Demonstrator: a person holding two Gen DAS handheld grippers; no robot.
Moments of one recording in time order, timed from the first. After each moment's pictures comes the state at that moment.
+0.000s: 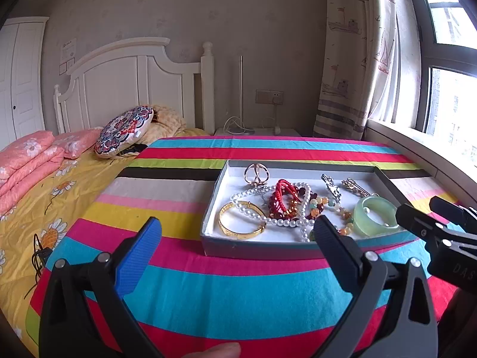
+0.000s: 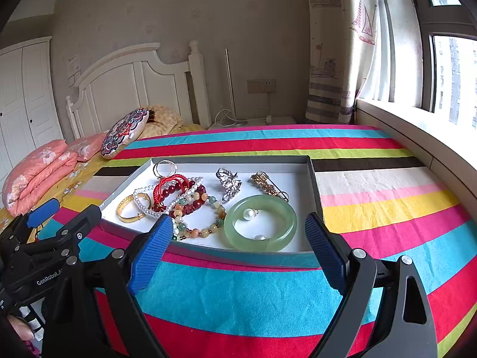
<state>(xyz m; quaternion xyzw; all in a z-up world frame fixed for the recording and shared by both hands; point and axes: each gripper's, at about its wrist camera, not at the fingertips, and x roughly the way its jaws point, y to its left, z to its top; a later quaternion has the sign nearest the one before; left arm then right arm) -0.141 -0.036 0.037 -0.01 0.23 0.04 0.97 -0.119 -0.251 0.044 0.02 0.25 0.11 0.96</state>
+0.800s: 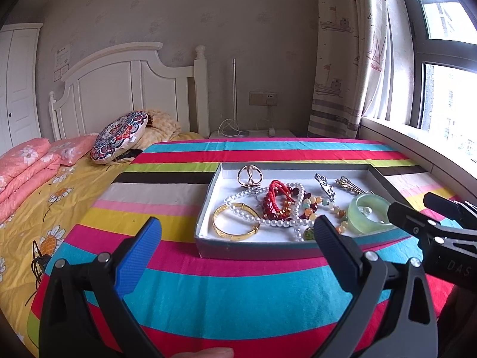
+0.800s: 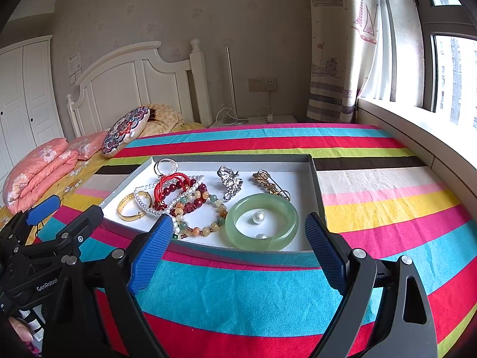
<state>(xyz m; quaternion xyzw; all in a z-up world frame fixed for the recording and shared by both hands) -0.142 -0.041 0.038 0.00 0.22 0.03 0.98 -0.119 -0.250 0.043 0.02 0.25 0.11 0.96</state>
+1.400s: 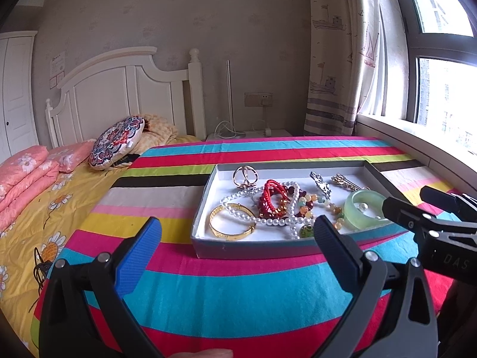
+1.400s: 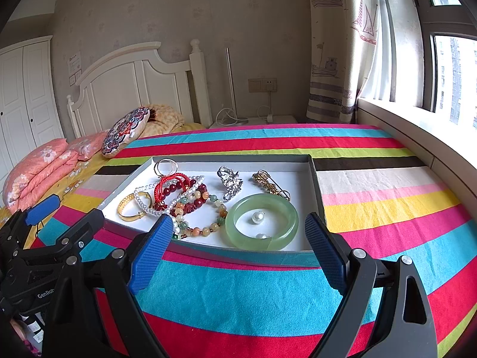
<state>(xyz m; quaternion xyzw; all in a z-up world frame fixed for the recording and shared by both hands) -0.145 -0.047 0.039 0.02 0.22 0.02 0.98 -0.119 -0.250 0.043 0.02 0.25 0.11 0.96</state>
